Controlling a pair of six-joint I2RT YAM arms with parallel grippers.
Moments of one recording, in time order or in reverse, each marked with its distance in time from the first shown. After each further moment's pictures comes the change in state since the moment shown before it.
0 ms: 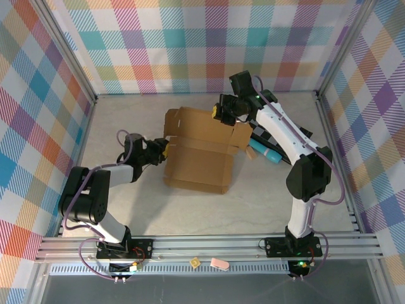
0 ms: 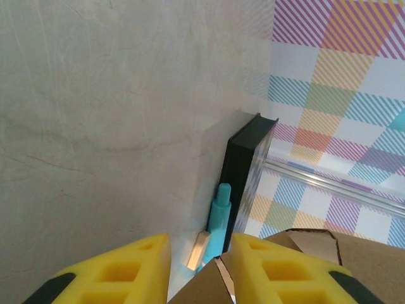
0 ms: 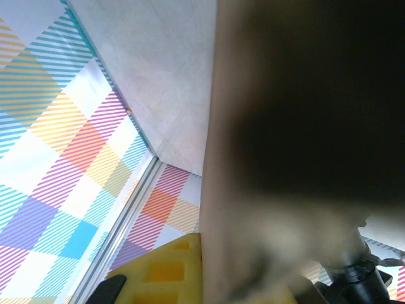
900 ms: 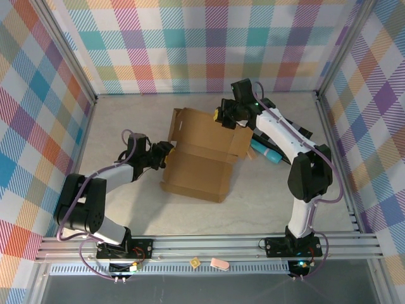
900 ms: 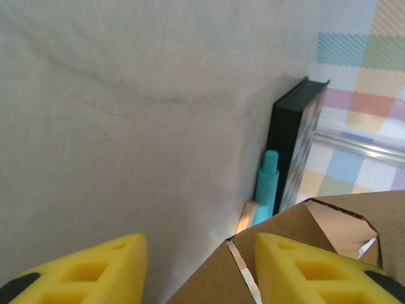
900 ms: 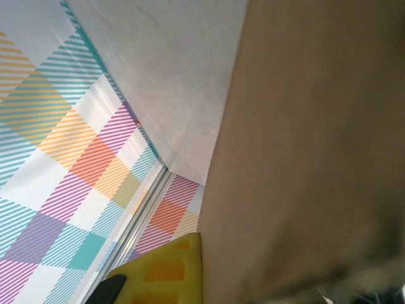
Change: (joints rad) left arm -0.043 -0.103 0.038 -0.317 -0.001 0.193; right arm -0.018 -0.019 -0.189 0.209 0.016 -0.002
